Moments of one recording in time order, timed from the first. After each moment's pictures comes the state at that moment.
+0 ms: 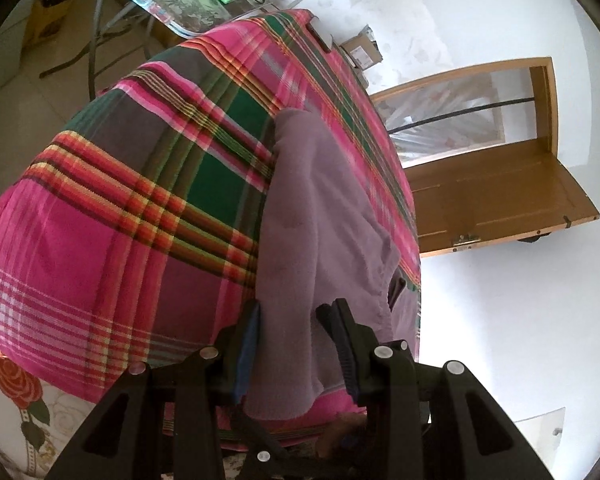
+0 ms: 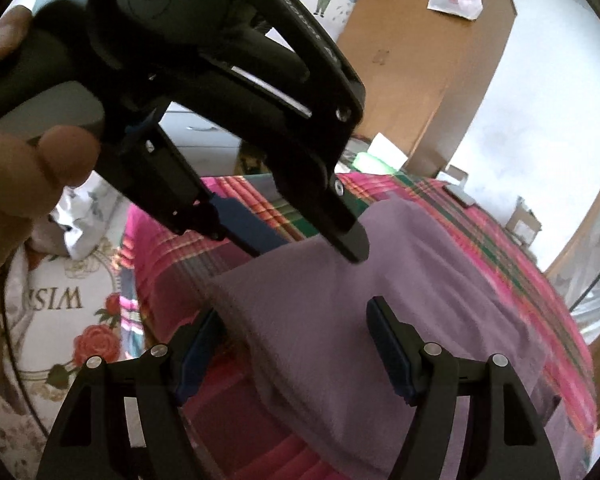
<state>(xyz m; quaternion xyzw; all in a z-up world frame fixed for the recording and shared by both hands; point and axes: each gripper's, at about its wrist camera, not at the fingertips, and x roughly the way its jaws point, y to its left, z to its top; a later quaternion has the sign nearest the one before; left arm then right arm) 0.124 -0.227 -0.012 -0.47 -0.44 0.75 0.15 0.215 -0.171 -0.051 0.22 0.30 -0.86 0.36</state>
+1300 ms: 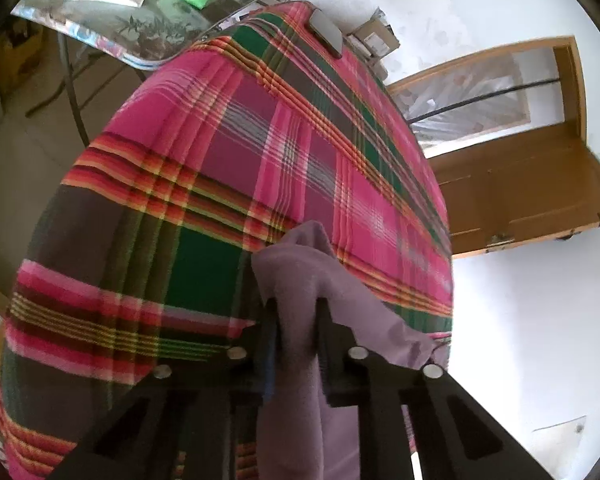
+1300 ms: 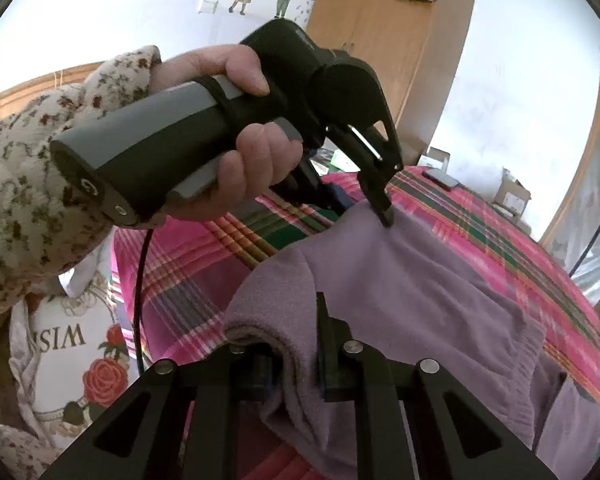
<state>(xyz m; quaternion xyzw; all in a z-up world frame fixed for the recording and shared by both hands) 0.002 -0.242 -0.012 -0.51 -0.40 0.75 0.13 0.186 -0.168 -0.043 0.24 0.23 -0.88 0.34</state>
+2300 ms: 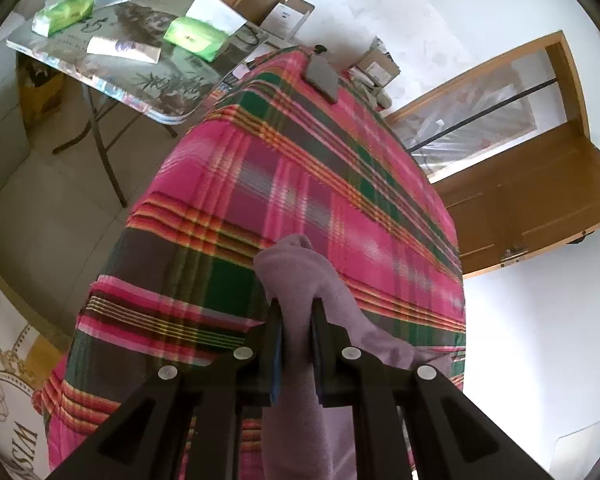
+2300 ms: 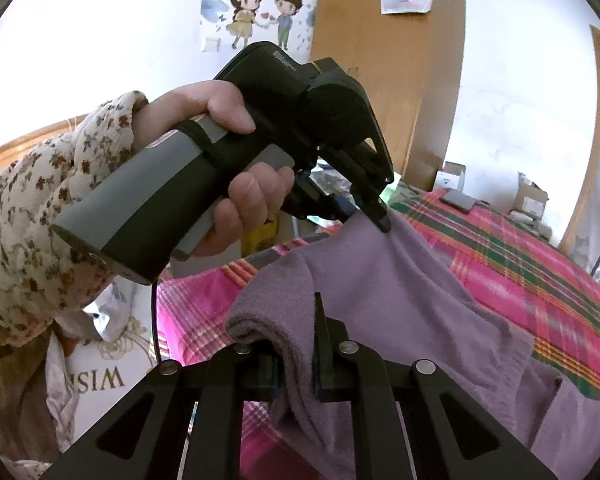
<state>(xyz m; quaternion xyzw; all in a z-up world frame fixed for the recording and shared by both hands) 0.025 -0.249 0.047 -0.48 -0.36 0.80 0.08 0.188 -0.180 -0.006 0.22 0.16 -0.88 0.38</state>
